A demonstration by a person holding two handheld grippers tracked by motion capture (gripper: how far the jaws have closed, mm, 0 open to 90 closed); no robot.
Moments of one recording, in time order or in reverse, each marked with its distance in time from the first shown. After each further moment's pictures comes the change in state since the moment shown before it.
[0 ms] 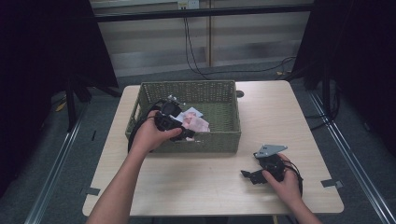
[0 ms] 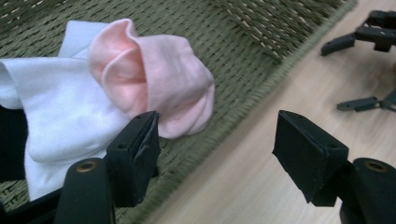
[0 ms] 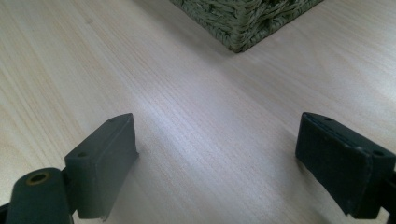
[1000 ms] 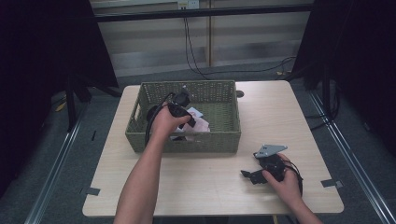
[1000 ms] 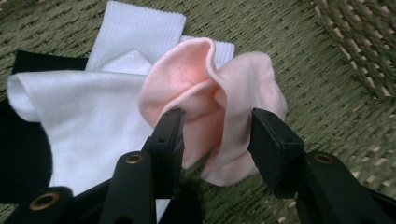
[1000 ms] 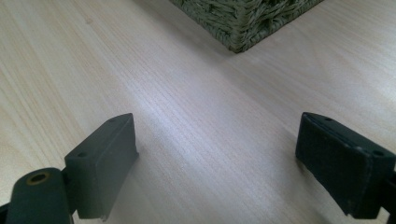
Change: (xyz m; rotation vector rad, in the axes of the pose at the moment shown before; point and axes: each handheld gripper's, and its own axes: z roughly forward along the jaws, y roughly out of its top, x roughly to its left) left arm 0.035 0.036 0.063 0.134 0.094 -0.130; right arm 0.000 0.000 0.000 -0.002 -0.003 -0.002
